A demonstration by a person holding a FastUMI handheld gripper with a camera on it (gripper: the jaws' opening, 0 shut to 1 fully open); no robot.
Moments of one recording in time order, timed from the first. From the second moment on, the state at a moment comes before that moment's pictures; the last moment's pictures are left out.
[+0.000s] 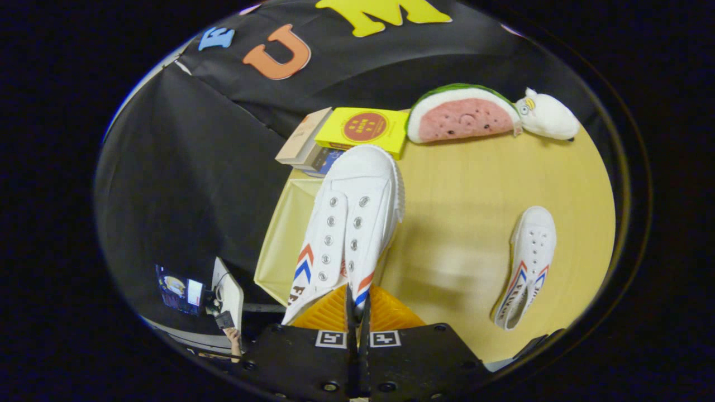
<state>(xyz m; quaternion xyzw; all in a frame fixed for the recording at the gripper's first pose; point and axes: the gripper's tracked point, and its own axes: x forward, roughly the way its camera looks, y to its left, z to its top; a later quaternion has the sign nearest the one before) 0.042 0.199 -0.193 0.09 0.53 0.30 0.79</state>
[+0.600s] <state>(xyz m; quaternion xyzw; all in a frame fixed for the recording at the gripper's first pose) 0.047 0.359 -0.258 0.03 0.56 0.25 0.79</state>
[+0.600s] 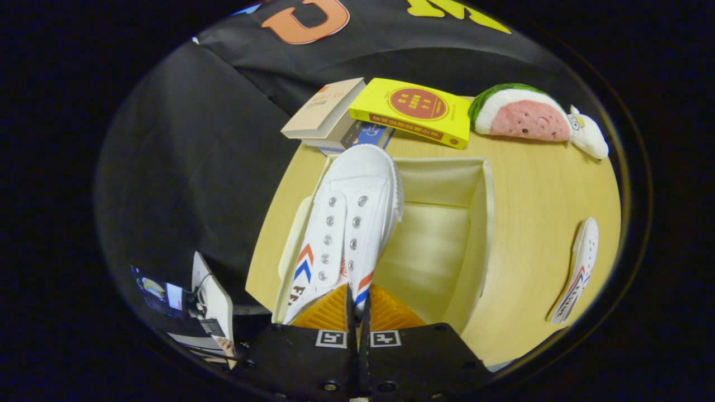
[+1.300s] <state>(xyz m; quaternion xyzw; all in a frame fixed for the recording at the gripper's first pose) 0.045 0.377 -0.337 0.00 0.63 0.18 0.76</state>
